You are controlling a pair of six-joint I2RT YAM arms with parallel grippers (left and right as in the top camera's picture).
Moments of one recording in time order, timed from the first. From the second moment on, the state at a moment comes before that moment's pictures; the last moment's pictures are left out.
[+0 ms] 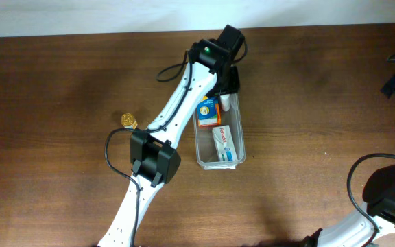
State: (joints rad) left arm -0.59 2.64 2.79 -1.39 0.08 -0.65; right arm -0.54 1.92 2.06 -1.45 0.21 0.29
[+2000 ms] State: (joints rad) left arm -0.01 2.13 2.03 -1.52 -0.08 -0.11; right arm -0.54 1.92 2.06 -1.45 0.21 0.29
